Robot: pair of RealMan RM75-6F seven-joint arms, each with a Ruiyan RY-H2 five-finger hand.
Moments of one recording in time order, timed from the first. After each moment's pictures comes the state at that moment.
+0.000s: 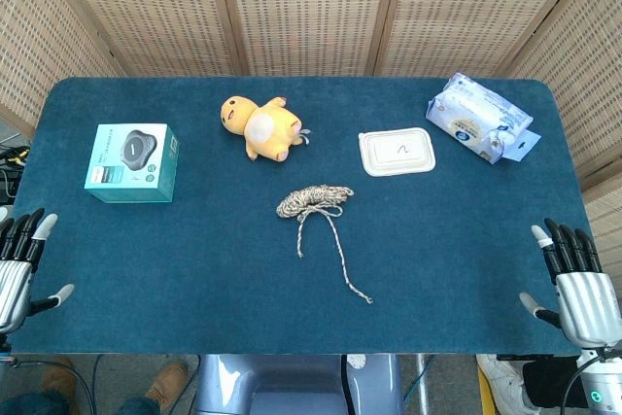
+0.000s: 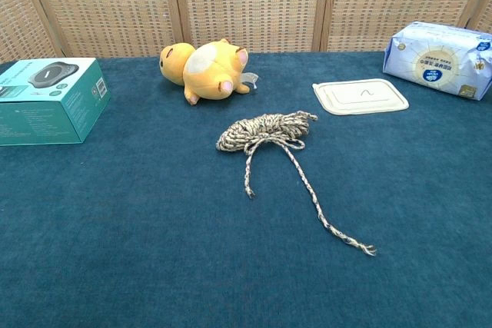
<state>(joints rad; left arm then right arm) -0.08 -1.15 -0.04 -1.58 1.55 1.54 0.08 0.06 -1.12 0.06 -1.61 -1.58 1.57 -0.11</state>
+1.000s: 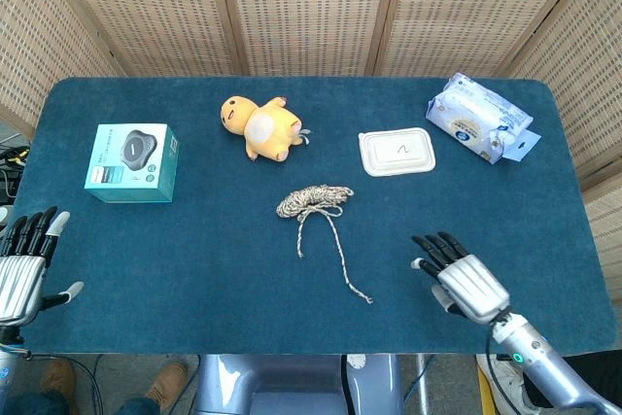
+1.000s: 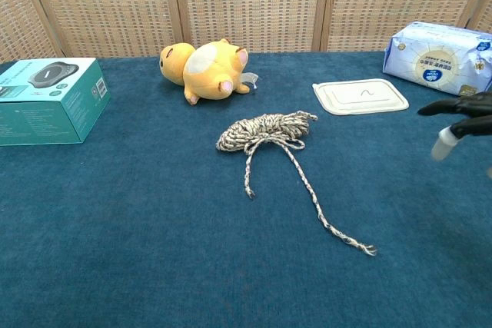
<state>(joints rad) -0.11 -1.17 -0.05 -1.61 1.51 1.48 0.15 0.41 -1.14 0.01 -1.66 -1.76 1.06 -0.09</state>
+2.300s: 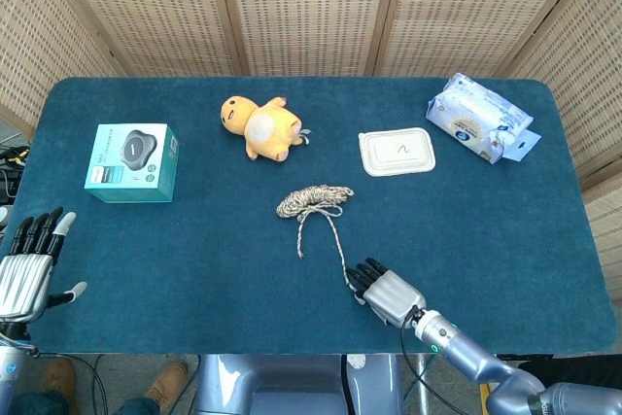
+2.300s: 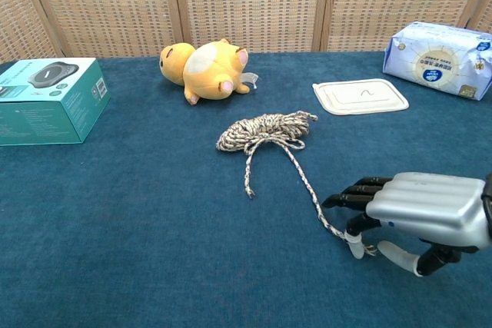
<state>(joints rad) -0.12 -1.19 -0.05 -1.60 1.47 1.45 0.17 0.59 -1.41 -0.02 -1.63 -1.45 0.78 -0.49</state>
